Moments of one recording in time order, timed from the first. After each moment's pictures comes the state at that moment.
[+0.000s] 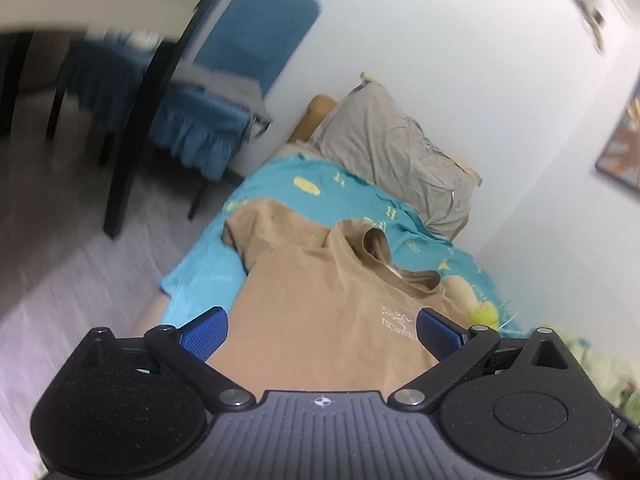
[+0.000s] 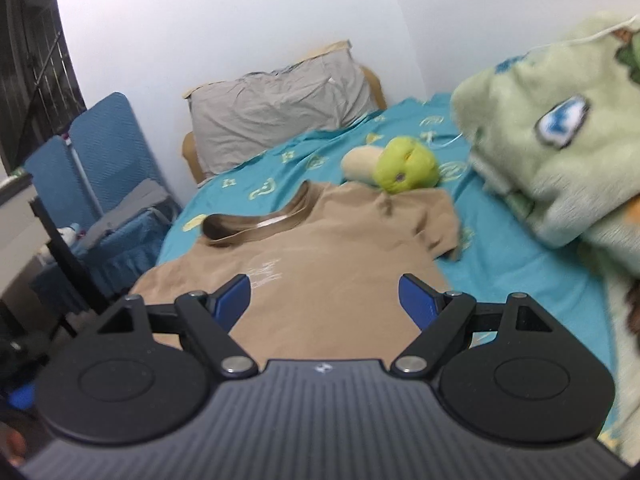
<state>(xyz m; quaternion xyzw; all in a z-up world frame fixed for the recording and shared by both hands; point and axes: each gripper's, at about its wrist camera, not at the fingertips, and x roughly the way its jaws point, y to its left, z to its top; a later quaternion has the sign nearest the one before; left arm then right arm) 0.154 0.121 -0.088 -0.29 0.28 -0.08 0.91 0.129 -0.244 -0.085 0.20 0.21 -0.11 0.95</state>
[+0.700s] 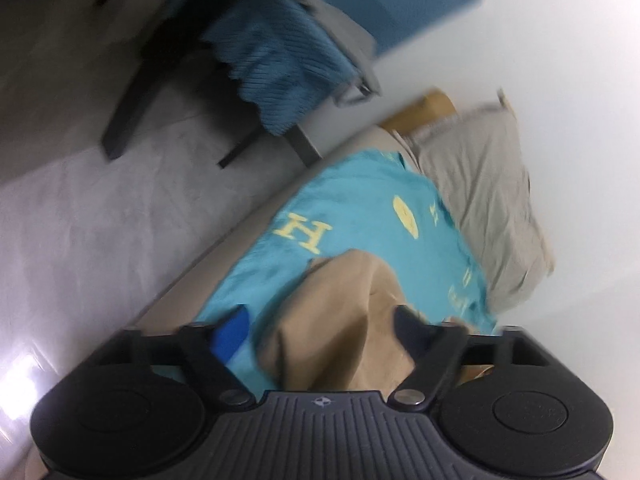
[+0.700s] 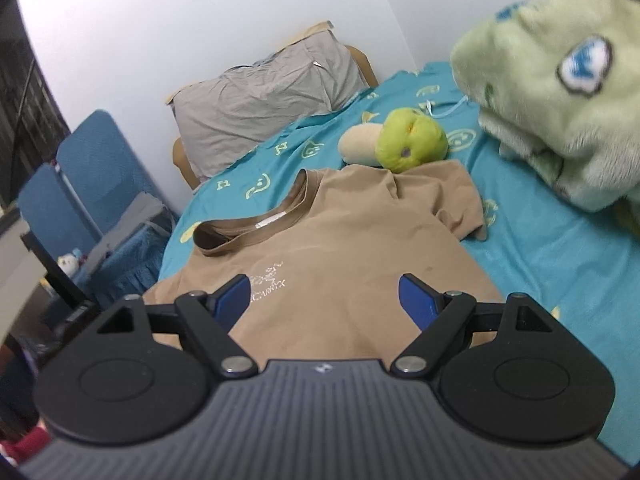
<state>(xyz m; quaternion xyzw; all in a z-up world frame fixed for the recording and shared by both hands) 0.416 0.182 -0.195 -0.40 0.33 -0.01 0.86 0.174 -0.263 -0.112 0.27 0.22 -0.11 0.93</state>
